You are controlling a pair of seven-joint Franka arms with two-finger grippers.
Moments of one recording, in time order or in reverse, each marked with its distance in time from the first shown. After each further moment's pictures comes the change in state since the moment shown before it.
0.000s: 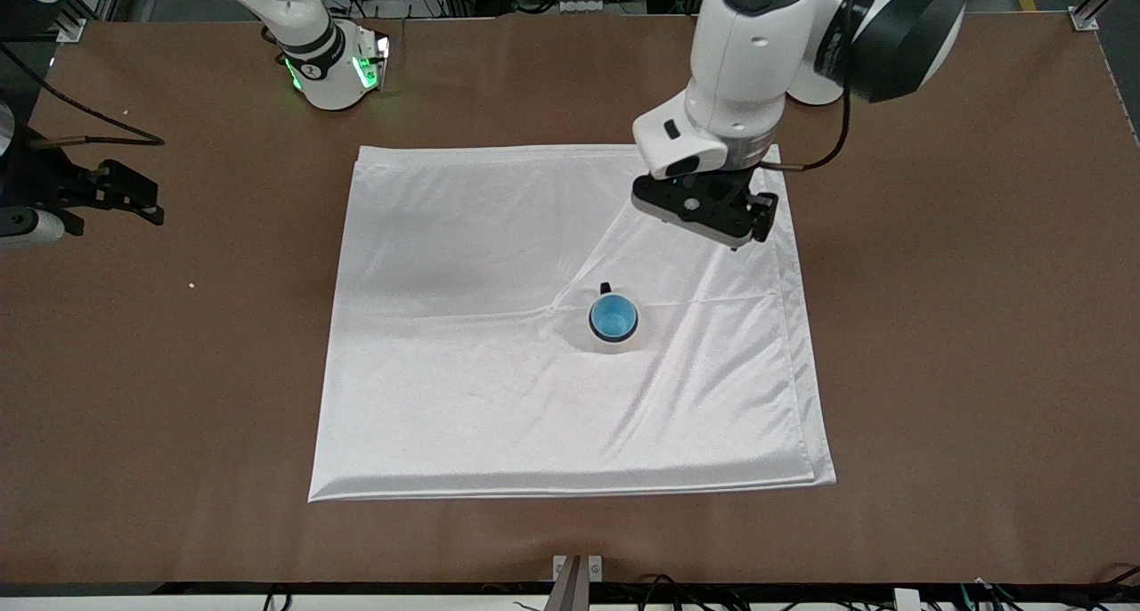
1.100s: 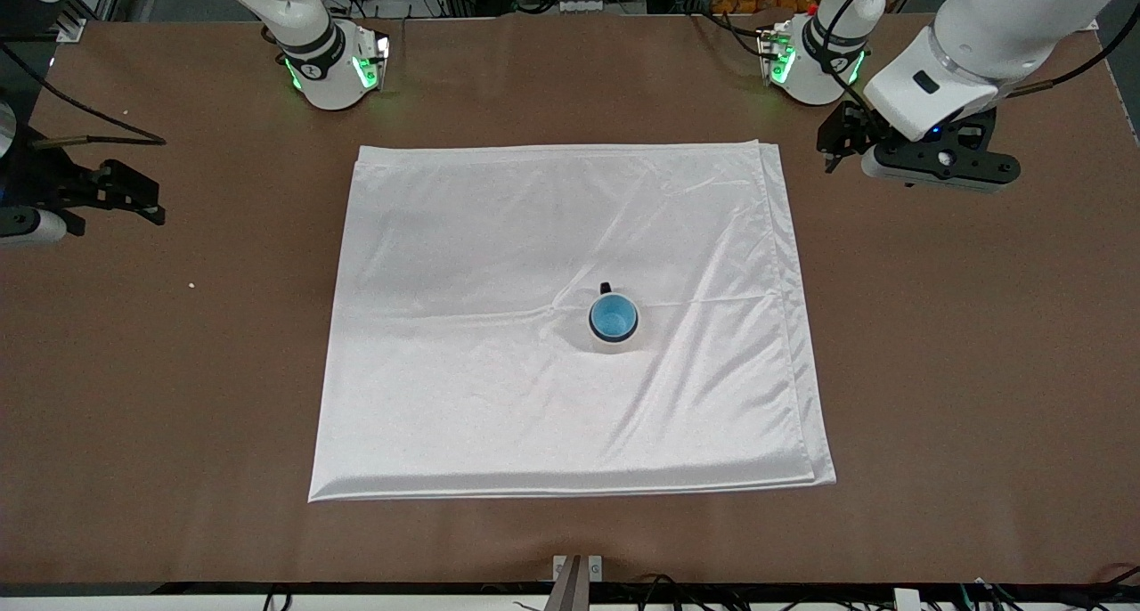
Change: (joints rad) left arm 0.318 -0.268 0.008 -0.173 -0.145 -0.186 0.079; right arm 0.000 0.000 0.002 0.000 0.001 0.000 -0.001
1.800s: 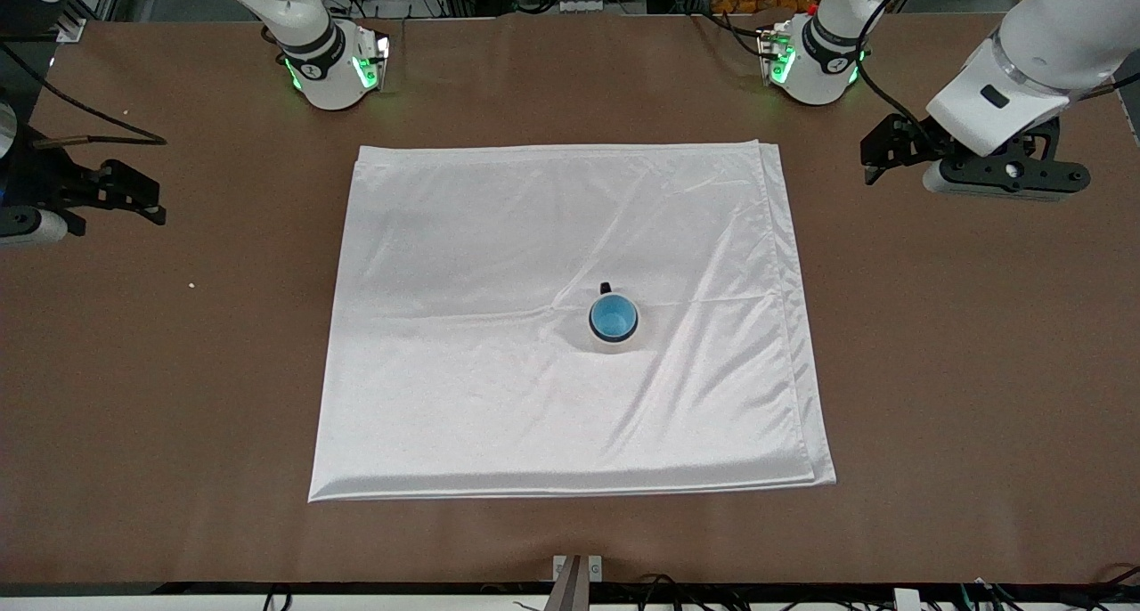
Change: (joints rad) left arm -0.145 0.001 0.225 0.009 -0.001 0.000 0.000; right arm 0.000 0.000 0.001 0.000 0.000 0.000 0.000
